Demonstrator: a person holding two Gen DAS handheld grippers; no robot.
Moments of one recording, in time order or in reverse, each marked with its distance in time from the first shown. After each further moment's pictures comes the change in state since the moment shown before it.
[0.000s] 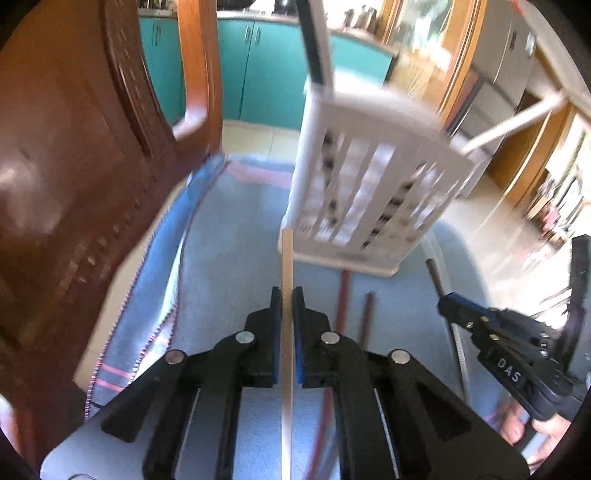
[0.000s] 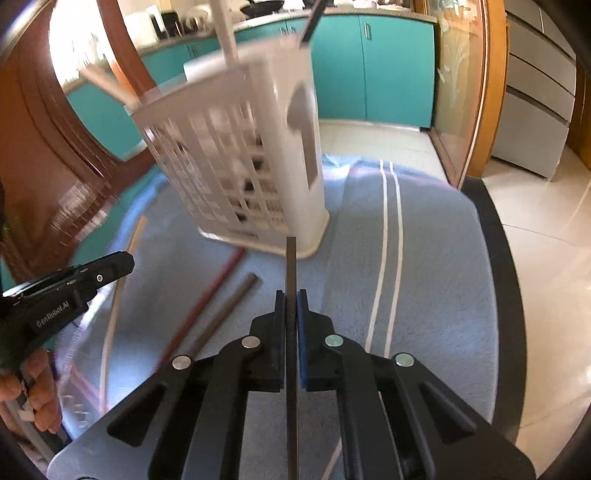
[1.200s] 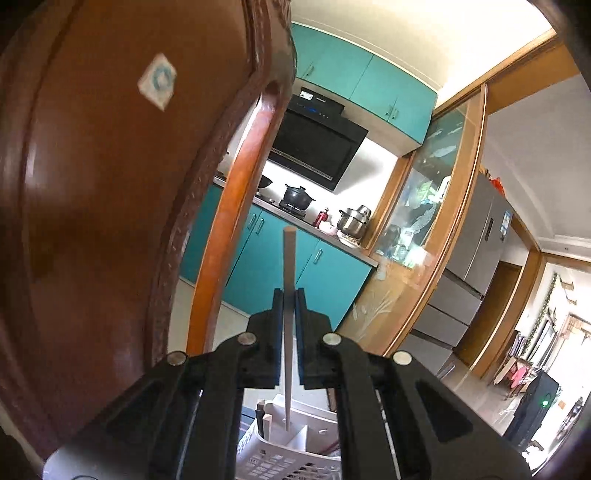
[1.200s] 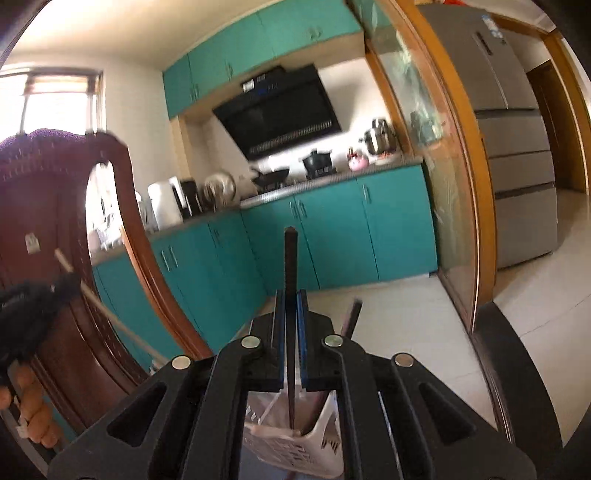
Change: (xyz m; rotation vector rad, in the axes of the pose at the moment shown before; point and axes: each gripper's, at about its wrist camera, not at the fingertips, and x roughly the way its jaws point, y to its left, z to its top) left arm -0.141 0.000 0.126 -0.227 -0.713 -0.089; right arm -0.108 -0.003 0.127 0.078 -0.621 0.075
